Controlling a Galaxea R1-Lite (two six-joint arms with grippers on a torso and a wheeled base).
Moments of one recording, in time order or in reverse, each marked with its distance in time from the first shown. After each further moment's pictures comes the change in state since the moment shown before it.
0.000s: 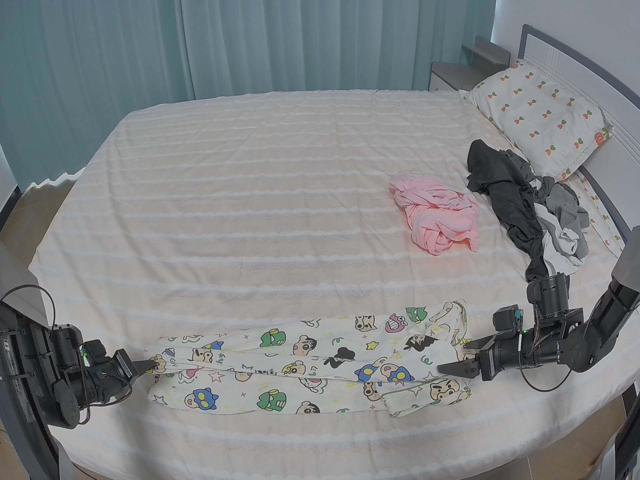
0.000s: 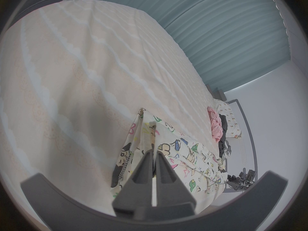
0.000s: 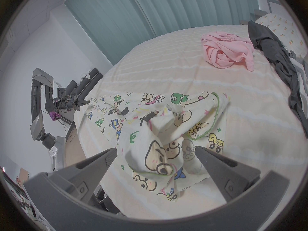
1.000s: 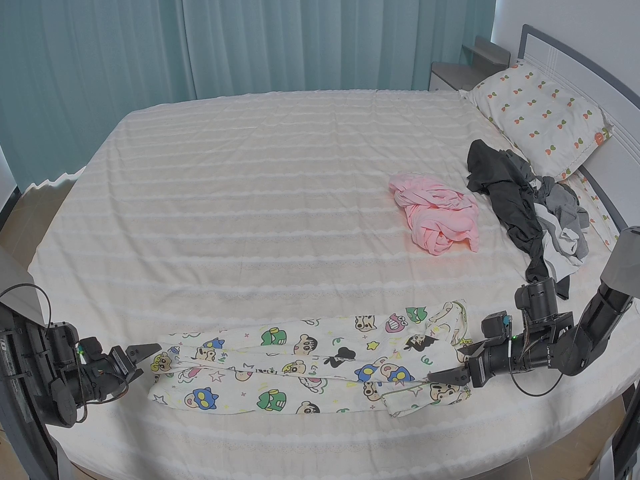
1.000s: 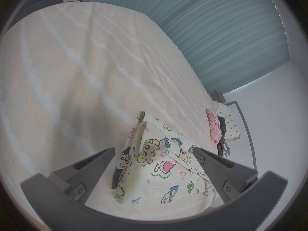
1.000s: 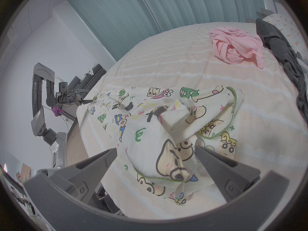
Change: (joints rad) left arm 0.018 -0.019 0.000 0.001 -0.010 -0.004; right arm 0.045 0.043 -0.017 0.000 0.001 -0.008
